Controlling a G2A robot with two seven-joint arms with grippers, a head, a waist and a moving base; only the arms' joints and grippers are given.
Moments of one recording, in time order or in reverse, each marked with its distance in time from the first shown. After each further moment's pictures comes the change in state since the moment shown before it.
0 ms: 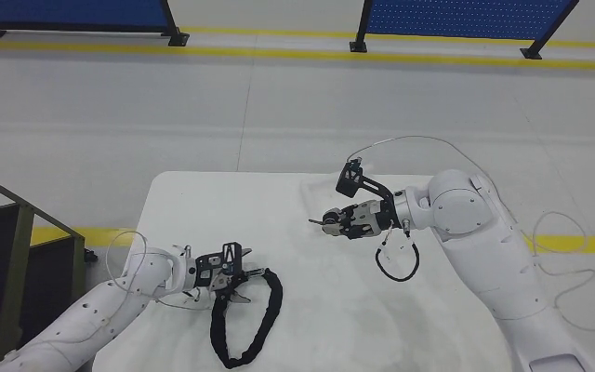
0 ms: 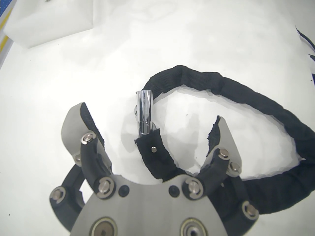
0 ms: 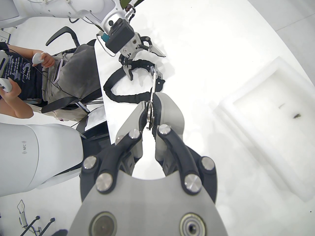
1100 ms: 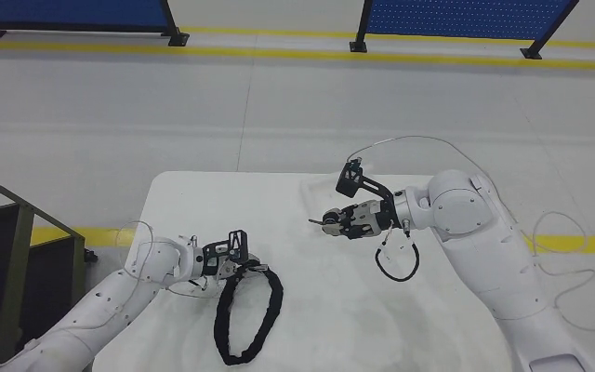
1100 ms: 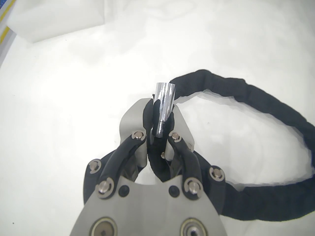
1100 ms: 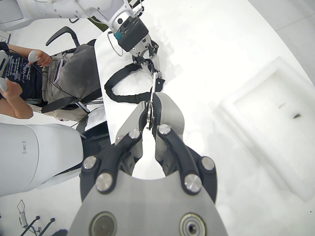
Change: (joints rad) left arm -0.011 -0.085 -0.090 0.078 0.009 -0.066 -0.022; right arm 0.000 0.000 0.000 0.000 0.000 0.000 0.000
